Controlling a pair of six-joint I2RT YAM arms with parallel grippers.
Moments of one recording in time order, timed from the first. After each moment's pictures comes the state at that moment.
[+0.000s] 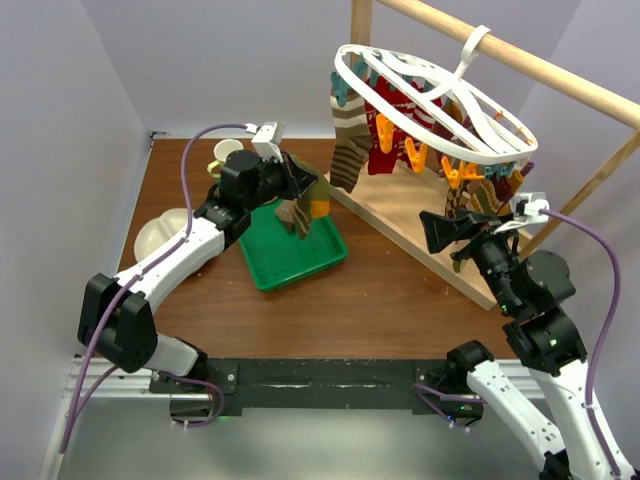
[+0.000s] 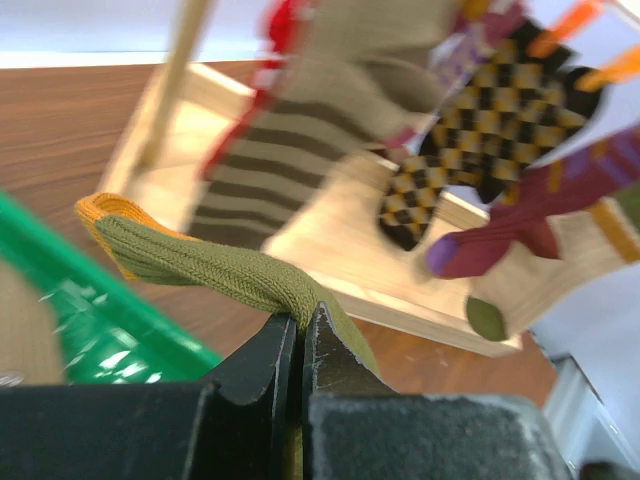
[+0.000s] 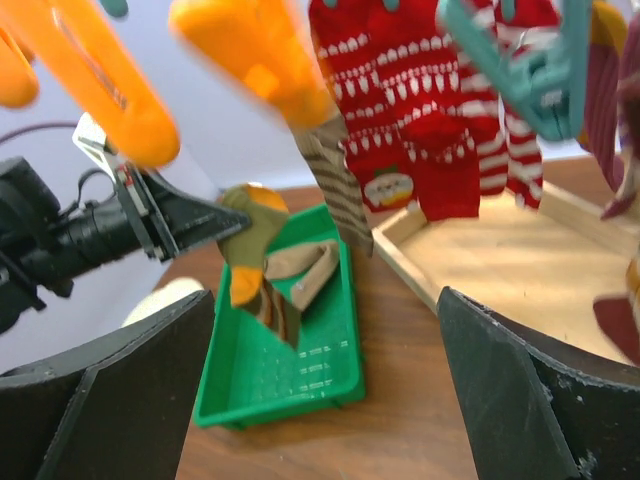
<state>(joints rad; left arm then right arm) -0.50 1.43 1.12 0.14 0.25 -0.51 0.41 0.51 0.94 -0.35 0.08 0.43</state>
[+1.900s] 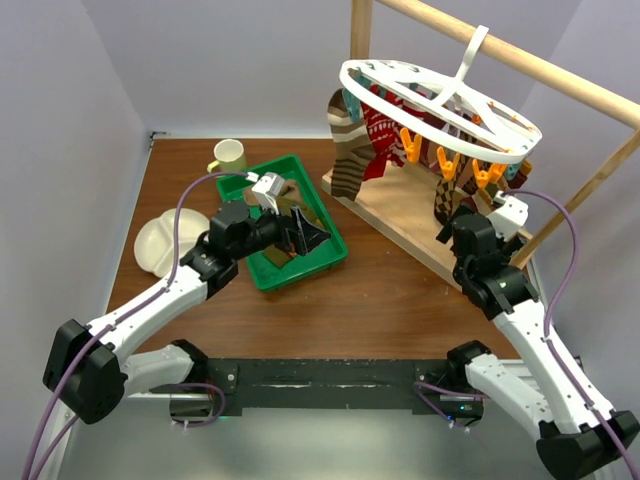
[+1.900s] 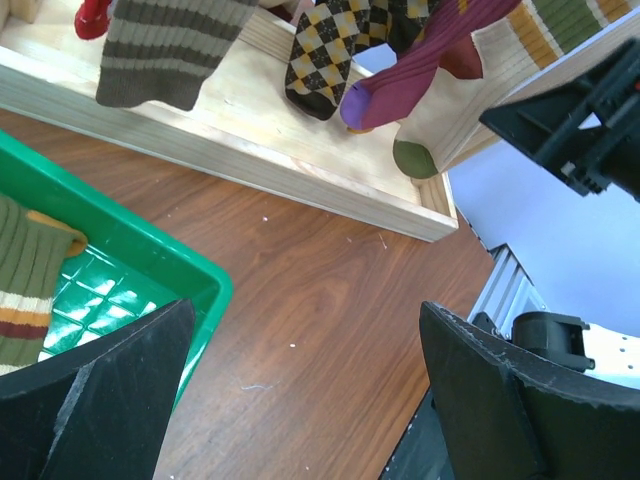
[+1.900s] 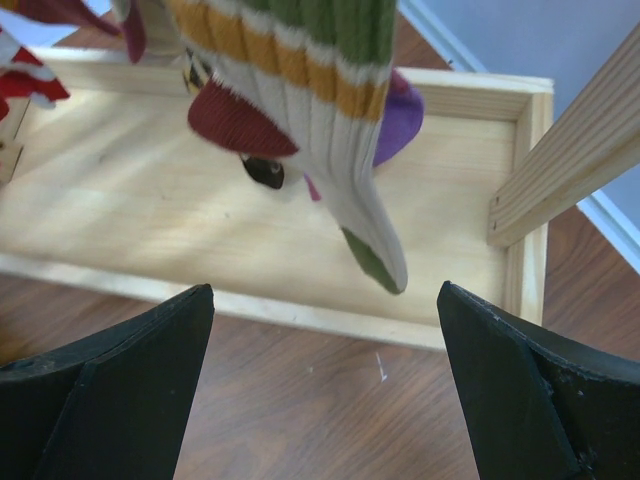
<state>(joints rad) -0.59 1.14 0.76 0.18 0.34 -0.56 0.38 0.79 0.83 -0.64 0.80 0.62</state>
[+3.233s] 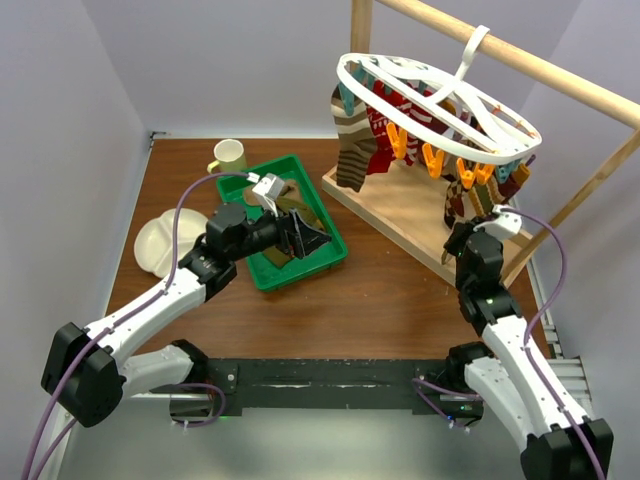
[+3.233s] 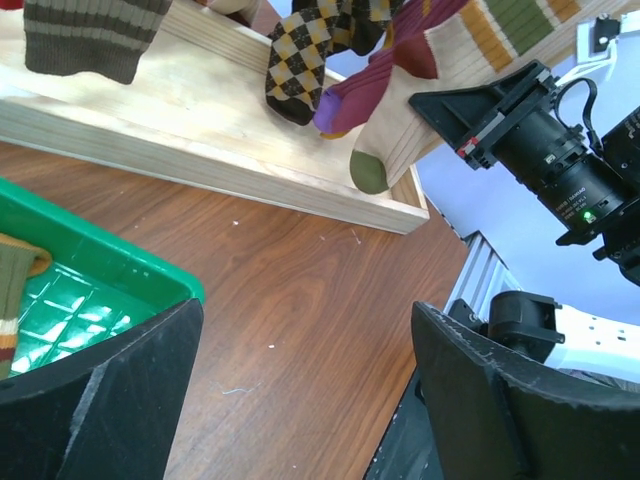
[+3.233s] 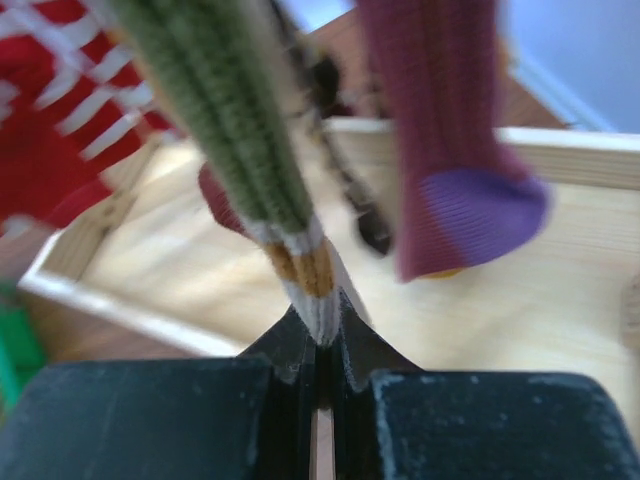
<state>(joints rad) -0.59 1.12 0.74 0.23 0.41 -0.57 0.22 0.72 0.48 0.01 0.54 0.46</state>
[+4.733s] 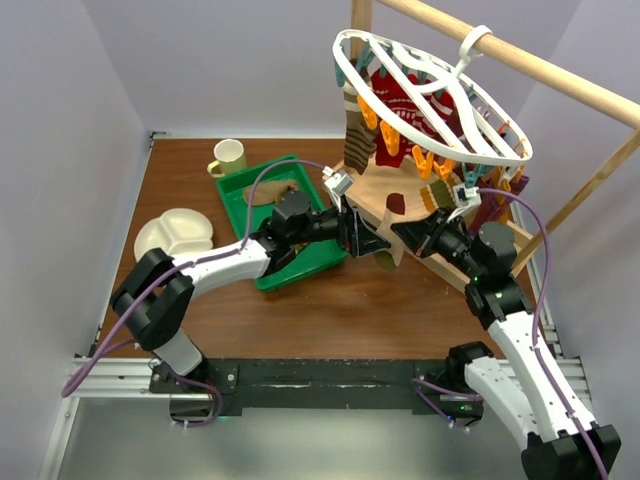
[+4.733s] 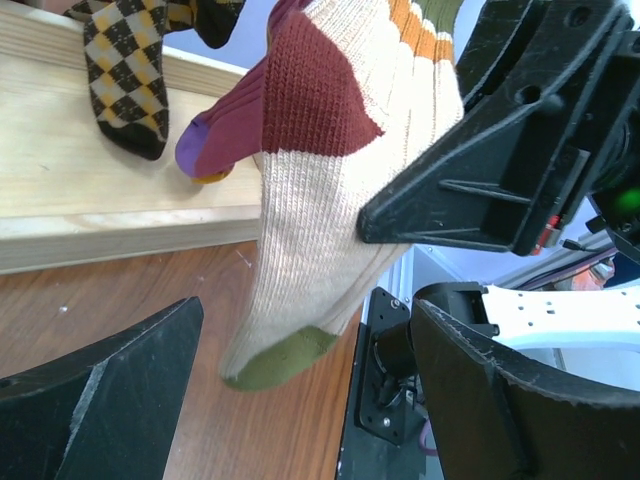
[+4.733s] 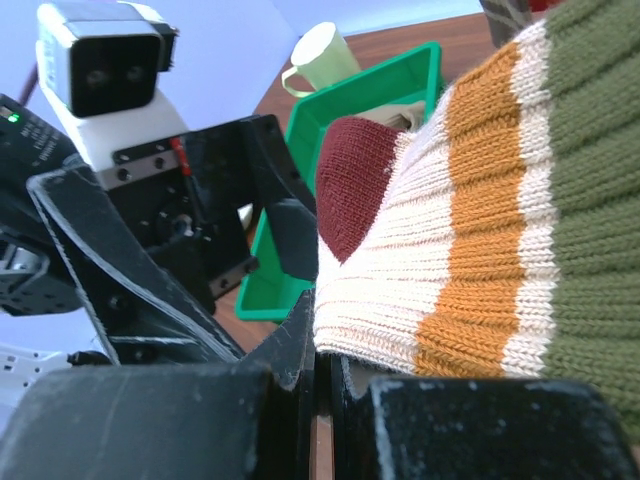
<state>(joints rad) -0.78 1.61 0.98 0.59 0.57 -0.65 0.22 0.72 0.64 -0.01 -0.47 0.58</state>
